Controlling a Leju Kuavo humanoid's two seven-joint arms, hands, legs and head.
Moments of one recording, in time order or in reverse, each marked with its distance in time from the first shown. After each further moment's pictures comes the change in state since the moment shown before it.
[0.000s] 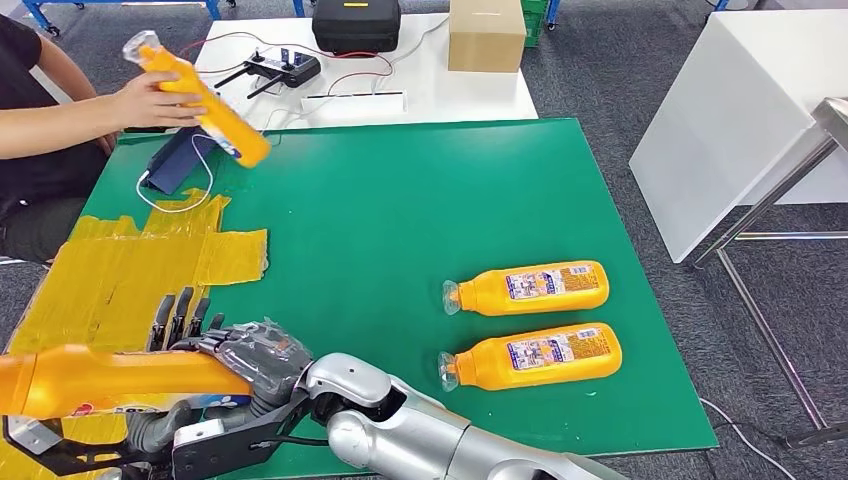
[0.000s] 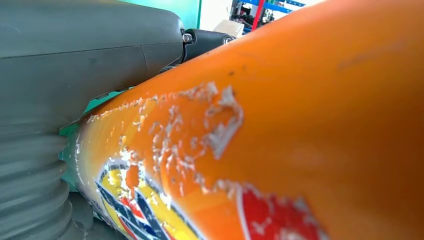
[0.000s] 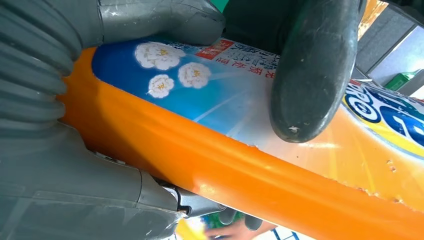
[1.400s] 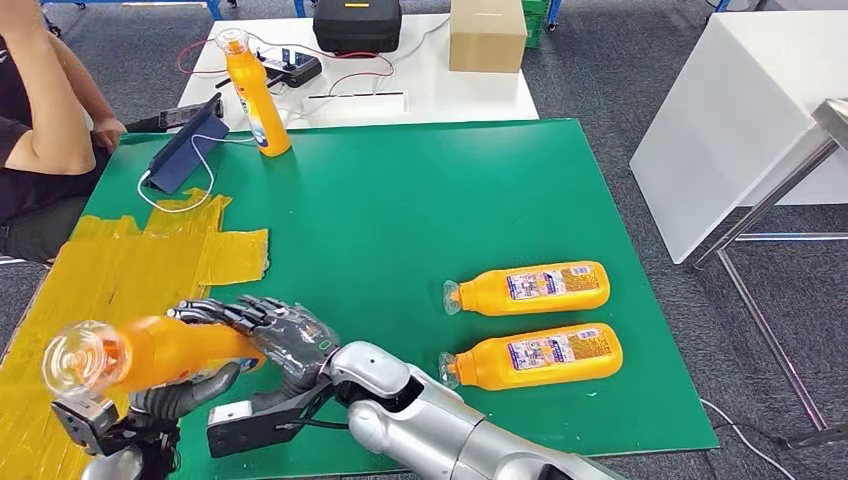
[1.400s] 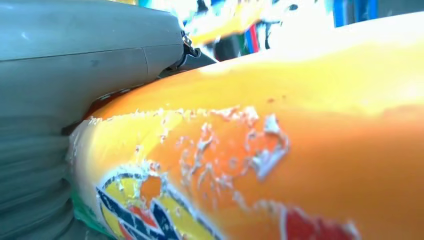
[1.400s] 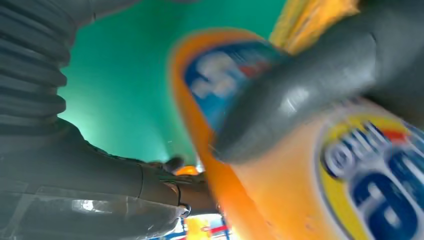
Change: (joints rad) left arm -0.075 -0.044 0.068 -0.046 -0.551 0.366 -0.159; right arm 0.015 -0.020 -0.124 0.065 0.187 -0.064 0.008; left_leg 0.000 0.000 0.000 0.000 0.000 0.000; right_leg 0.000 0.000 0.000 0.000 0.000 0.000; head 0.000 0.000
